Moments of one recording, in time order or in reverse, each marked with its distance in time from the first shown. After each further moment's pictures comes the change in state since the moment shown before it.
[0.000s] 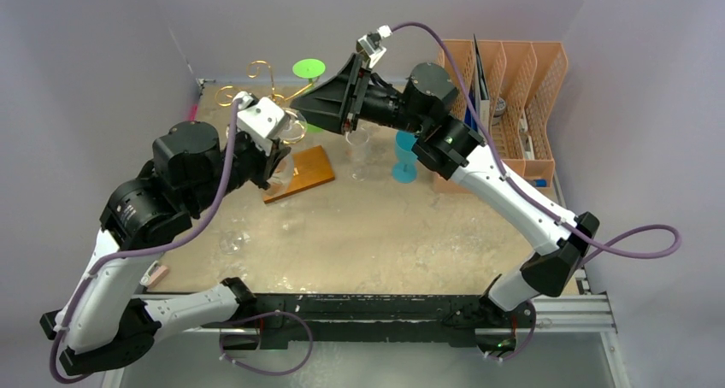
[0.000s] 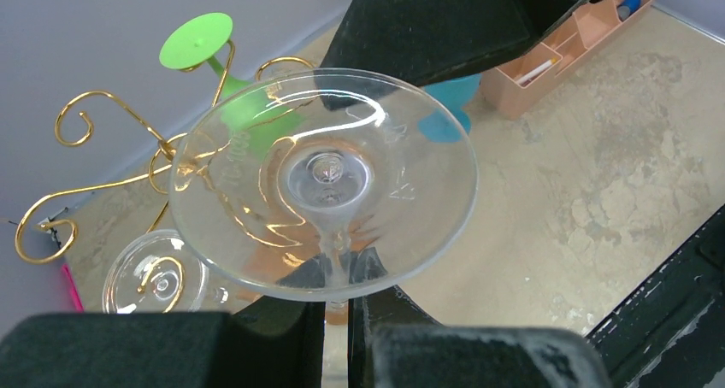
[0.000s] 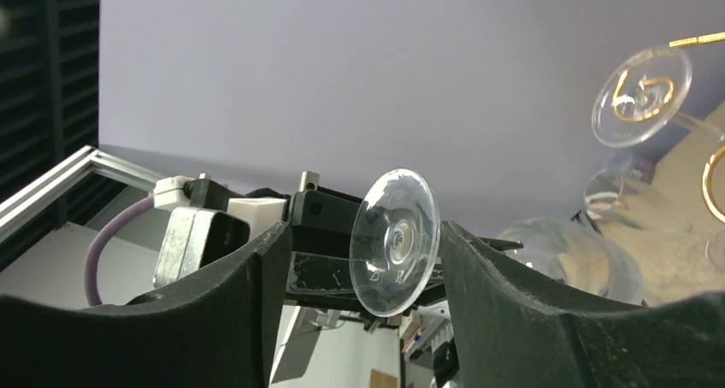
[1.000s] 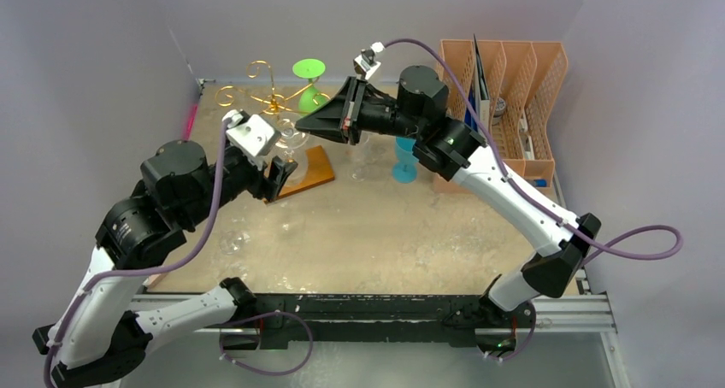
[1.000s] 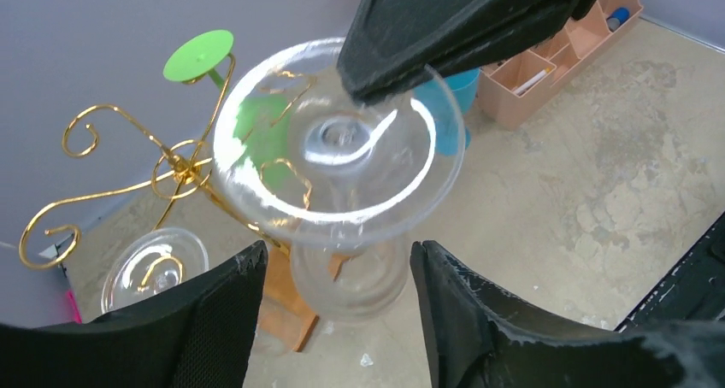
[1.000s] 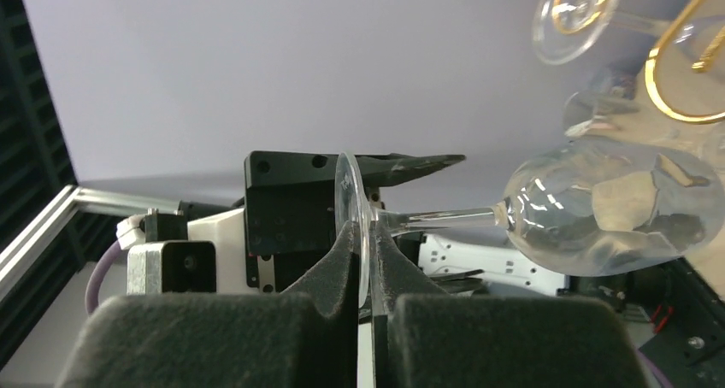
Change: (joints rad) left arm 0.000 -0.092 -0.135 0.108 0.038 0.058; right arm 0.007 0.008 0.018 -0.199 -0.029 0.066
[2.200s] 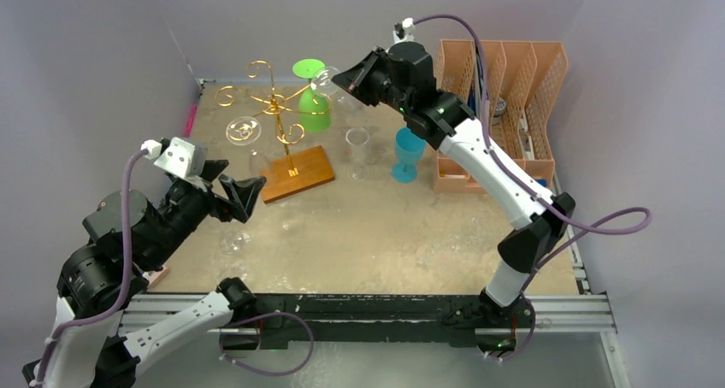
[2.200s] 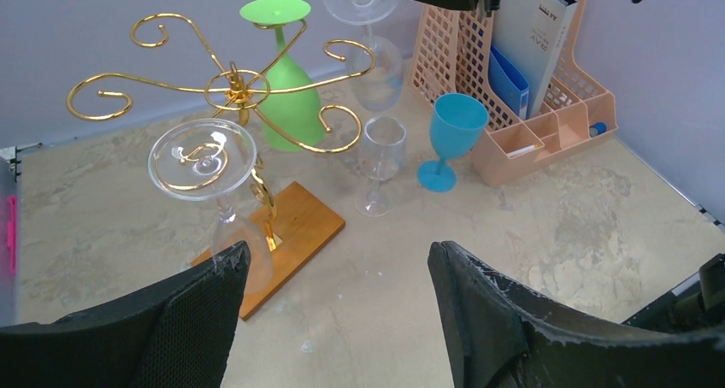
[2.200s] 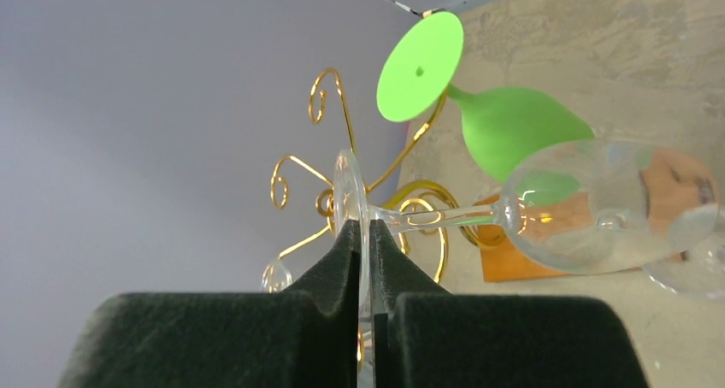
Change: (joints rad) left arm 0.000 -0.271 -0.151 0.004 -0.169 -0.292; right arm -0.121 0.151 0.174 -0.275 0.584 -0.354
